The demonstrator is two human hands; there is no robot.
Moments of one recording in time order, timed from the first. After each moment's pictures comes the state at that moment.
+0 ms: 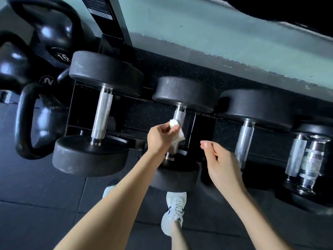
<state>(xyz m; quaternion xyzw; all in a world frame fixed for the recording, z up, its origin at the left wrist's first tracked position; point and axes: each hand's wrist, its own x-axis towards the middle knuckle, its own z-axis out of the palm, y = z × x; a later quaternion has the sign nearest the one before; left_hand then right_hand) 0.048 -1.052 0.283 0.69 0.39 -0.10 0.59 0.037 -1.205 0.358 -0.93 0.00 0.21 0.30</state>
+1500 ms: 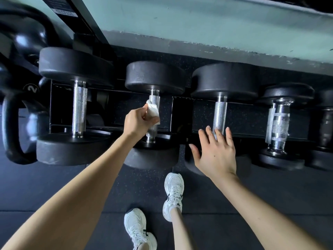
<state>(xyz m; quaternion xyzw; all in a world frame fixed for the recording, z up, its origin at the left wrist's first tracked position) 0.042 -1.042 0.295 0.87 0.22 -0.12 0.43 0.007 -1.271 0.333 -0.97 -0.17 0.08 -0.13</state>
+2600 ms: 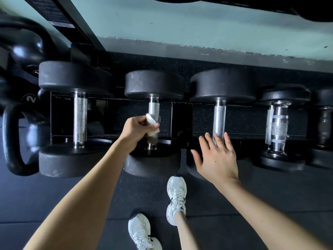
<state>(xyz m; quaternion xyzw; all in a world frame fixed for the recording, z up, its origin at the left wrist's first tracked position) 0.042 -1.029 0.287 0.68 0.26 -0.22 0.65 0.006 -1.270 0.335 -0.97 -0.17 0.10 -0.14</state>
